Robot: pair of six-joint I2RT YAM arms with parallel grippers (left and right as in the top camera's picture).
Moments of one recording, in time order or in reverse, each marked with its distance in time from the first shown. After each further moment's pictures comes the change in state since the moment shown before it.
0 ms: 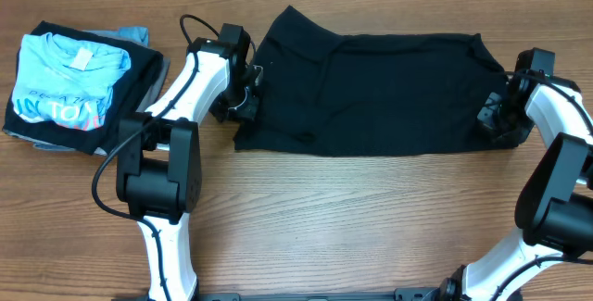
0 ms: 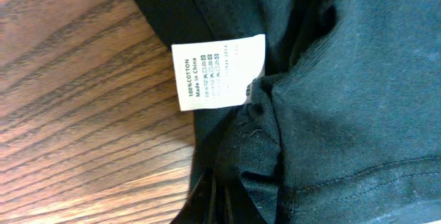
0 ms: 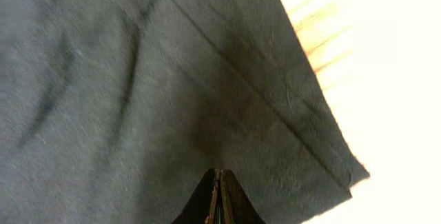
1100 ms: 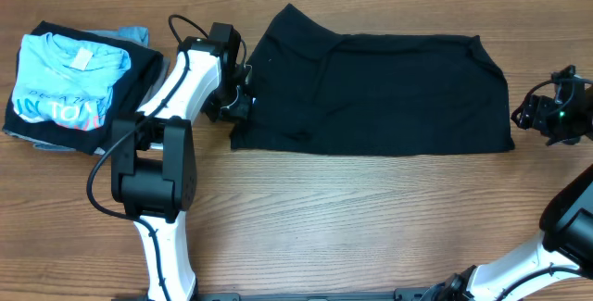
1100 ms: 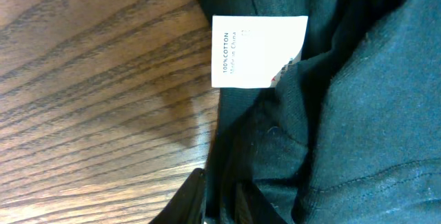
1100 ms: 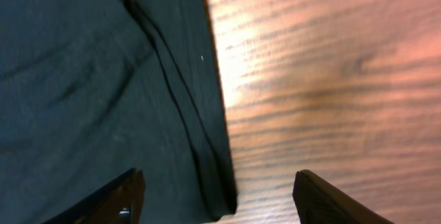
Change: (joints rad) left arm 0.038 0.000 0.002 -0.014 -0.015 -0.032; right arm -0.285 -0.010 0.122 -0.081 -0.358 -0.566
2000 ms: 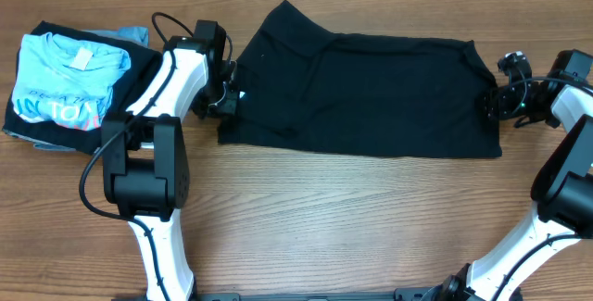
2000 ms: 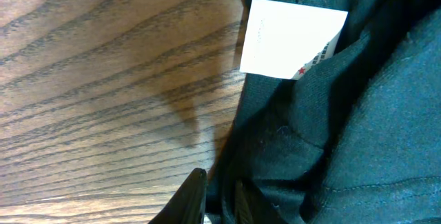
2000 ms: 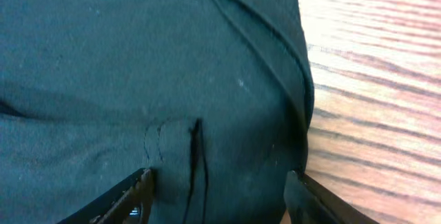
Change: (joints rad) left arm 0.056 0.000 0.000 0.025 -0.060 0.000; right arm 0.126 0.195 0.000 0.293 -0.185 -0.355
